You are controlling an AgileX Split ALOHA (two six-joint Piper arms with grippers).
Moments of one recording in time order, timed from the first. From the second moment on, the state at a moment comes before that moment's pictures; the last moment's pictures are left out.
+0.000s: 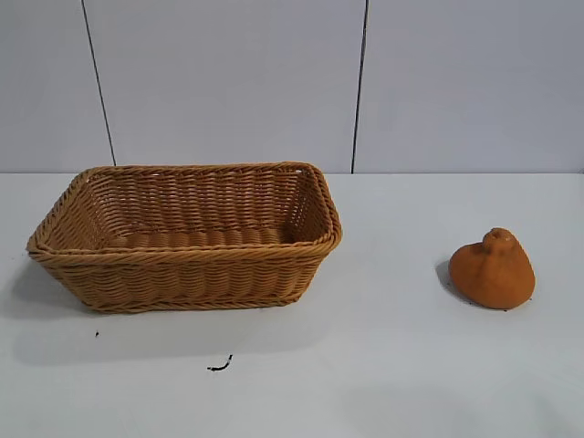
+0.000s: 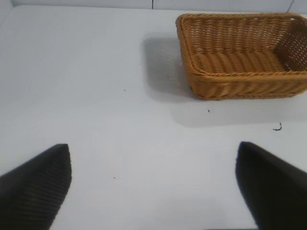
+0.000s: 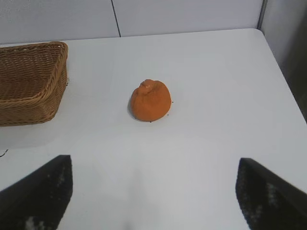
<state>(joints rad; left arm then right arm) -0.03 -0.01 -0.50 0.01 1.06 -0.04 0.00 0.19 -0.56 0.02 1.08 0.03</state>
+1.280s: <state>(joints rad) -0.03 -0.01 -0.50 0.01 1.06 -0.04 0.09 2.05 -1.46 0.02 0.95 0.03</state>
